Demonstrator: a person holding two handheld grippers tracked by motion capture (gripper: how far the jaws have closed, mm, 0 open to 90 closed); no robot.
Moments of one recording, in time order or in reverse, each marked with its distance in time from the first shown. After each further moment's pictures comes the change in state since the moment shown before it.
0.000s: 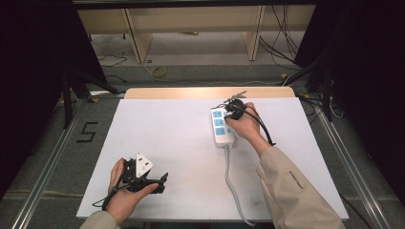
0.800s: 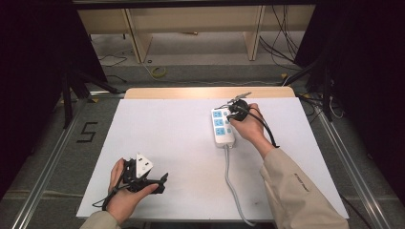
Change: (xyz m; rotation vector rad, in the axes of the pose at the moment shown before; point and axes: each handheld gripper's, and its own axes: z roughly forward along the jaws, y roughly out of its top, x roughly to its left) left arm -0.001 0.000 0.000 -0.001 0.003 -0.001; right arm -0.003 -0.008 -0.012 -0.043 -0.015 -0.007
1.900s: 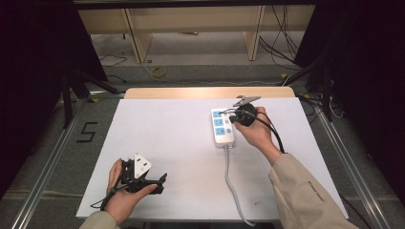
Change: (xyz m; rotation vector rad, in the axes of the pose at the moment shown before) left arm 0.002 -0.001 -0.003 0.001 0.004 -0.001; right arm 0.009 -0.014 -0.037 -0.108 0.020 -0.042
